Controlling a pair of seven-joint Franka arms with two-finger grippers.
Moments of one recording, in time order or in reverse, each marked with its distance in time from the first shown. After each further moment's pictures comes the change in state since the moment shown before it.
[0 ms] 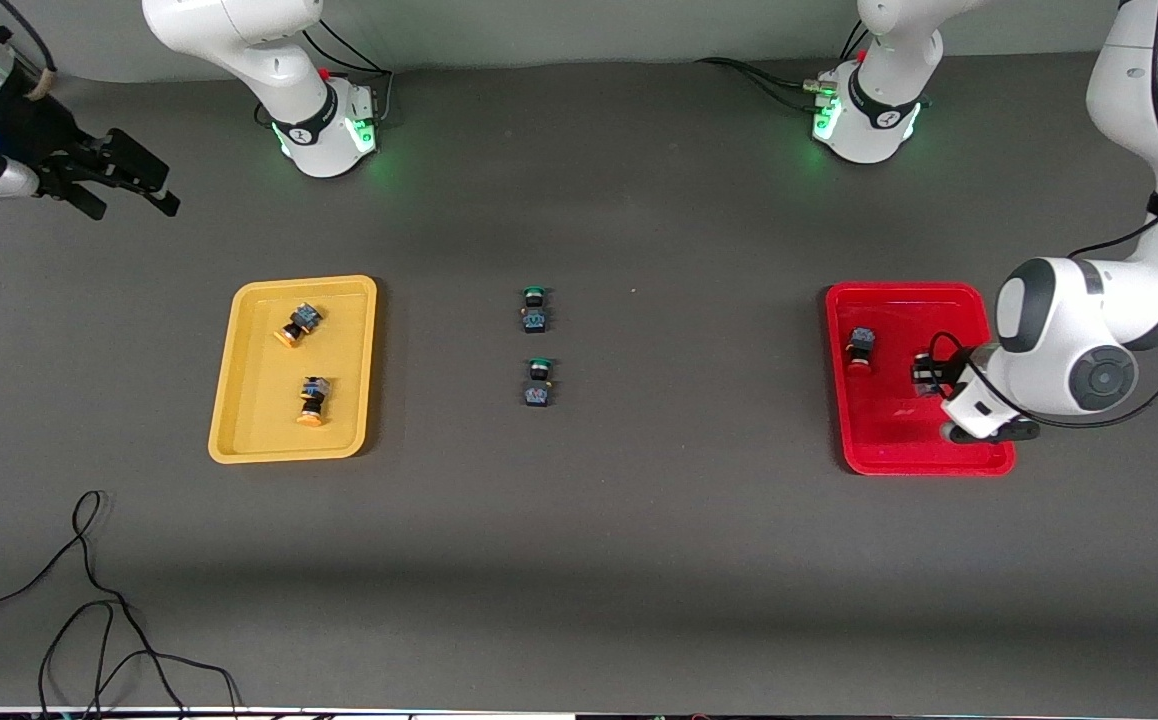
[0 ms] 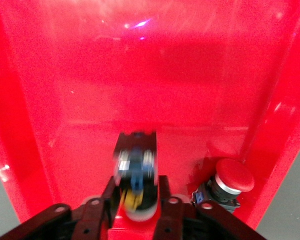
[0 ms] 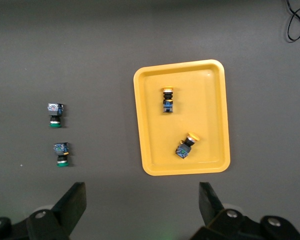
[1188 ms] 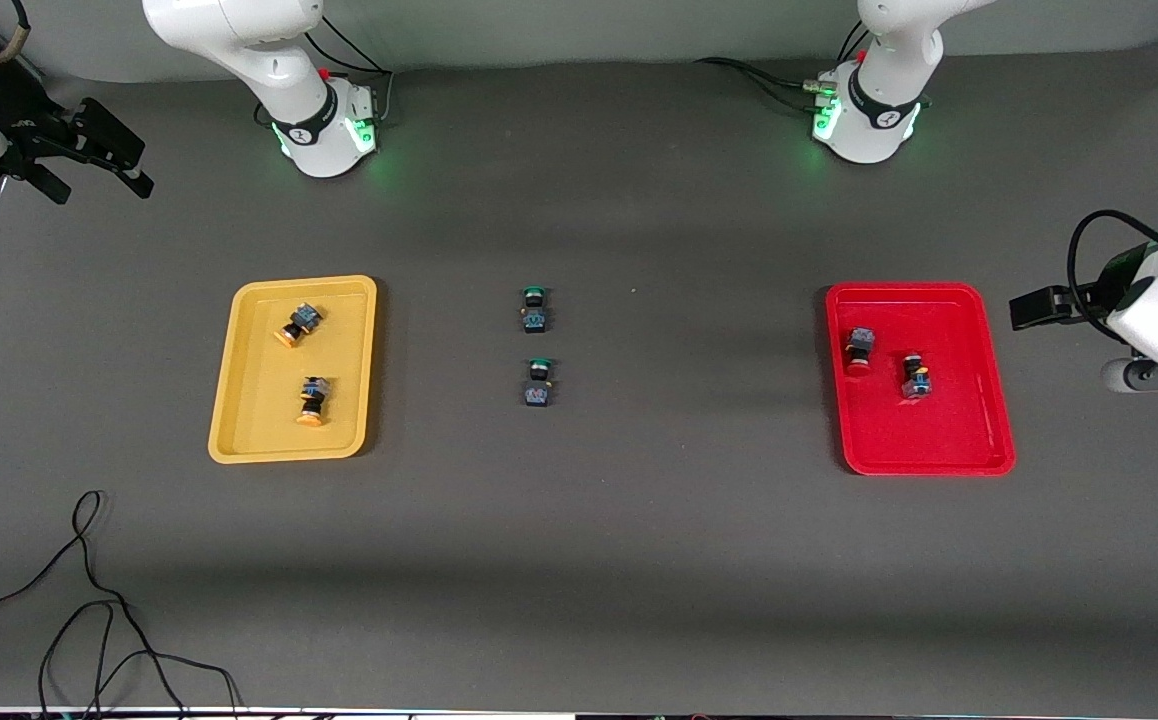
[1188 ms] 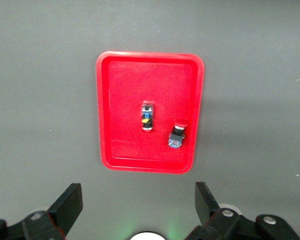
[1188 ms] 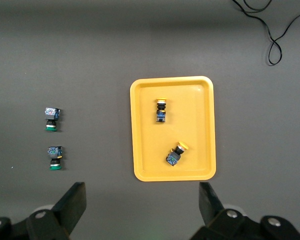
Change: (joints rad) left arm 0.005 -0.269 -0.119 0.546 -0.044 -0.618 0.006; right arm -0.075 -0.002 0.100 0.086 -0.025 -0.037 -0.021
